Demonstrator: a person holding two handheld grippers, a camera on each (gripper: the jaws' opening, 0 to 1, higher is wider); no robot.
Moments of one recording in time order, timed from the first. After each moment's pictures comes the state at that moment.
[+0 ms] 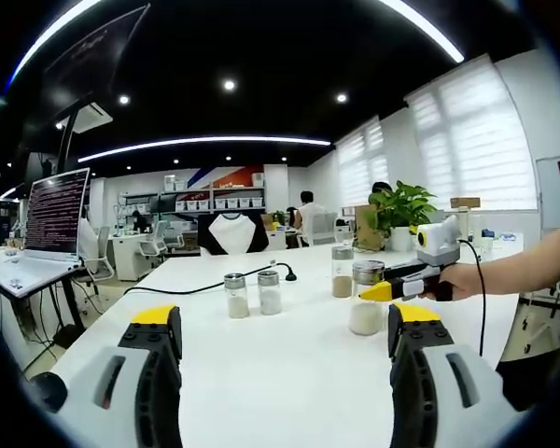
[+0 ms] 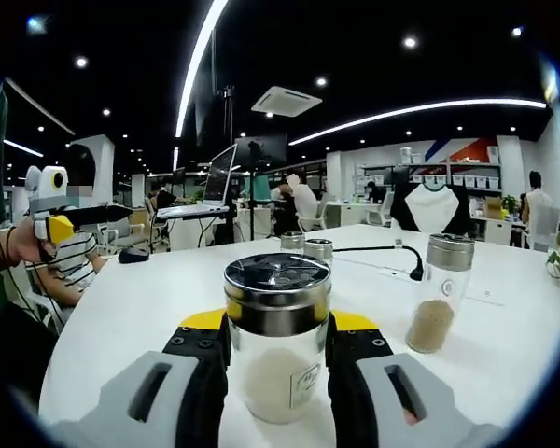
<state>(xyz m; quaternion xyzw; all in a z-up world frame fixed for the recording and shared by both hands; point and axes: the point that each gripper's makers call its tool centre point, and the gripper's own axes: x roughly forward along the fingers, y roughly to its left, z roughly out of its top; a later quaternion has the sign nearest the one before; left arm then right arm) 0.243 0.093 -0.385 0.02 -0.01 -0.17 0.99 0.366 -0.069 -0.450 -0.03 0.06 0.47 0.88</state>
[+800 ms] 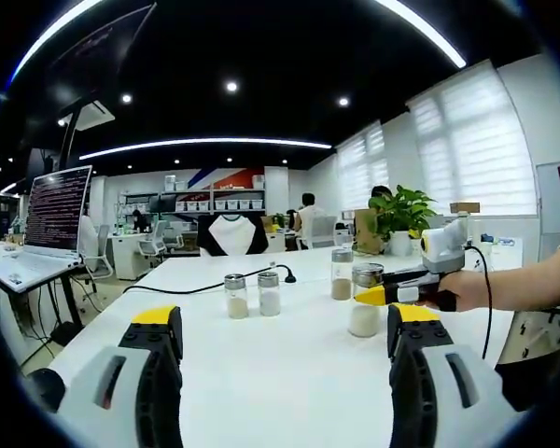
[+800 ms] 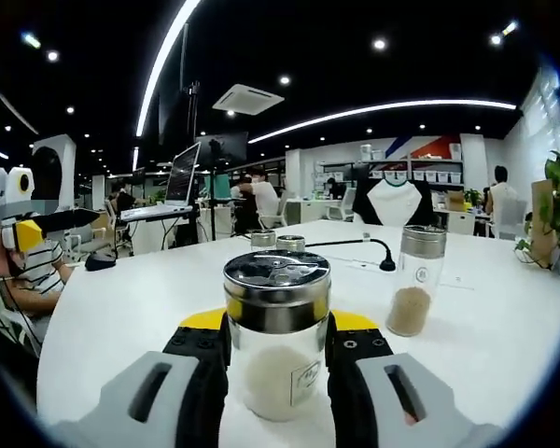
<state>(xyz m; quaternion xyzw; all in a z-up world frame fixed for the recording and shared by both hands) 0.240 0.097 -0.385 0.01 -0.01 -0.17 0.99 0.371 -0.070 -0.452 -0.03 0.08 0.38 0.92</state>
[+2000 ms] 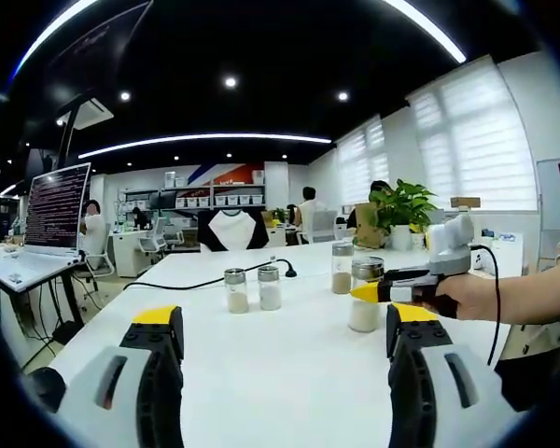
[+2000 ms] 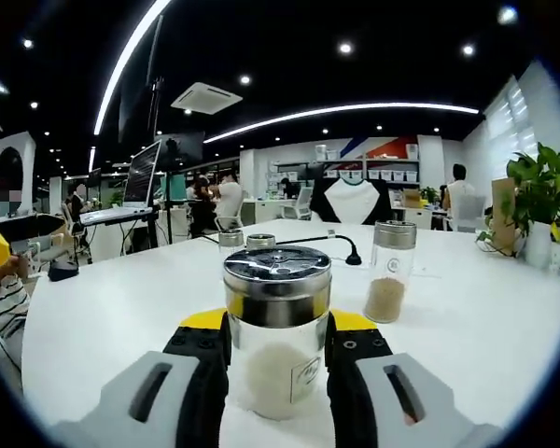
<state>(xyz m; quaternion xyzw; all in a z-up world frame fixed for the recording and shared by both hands) 0.243 0.095 -0.392 0.01 0.00 -0.17 0.99 0.376 -0.075 -0.456 -0.02 0.08 0.27 0.96</state>
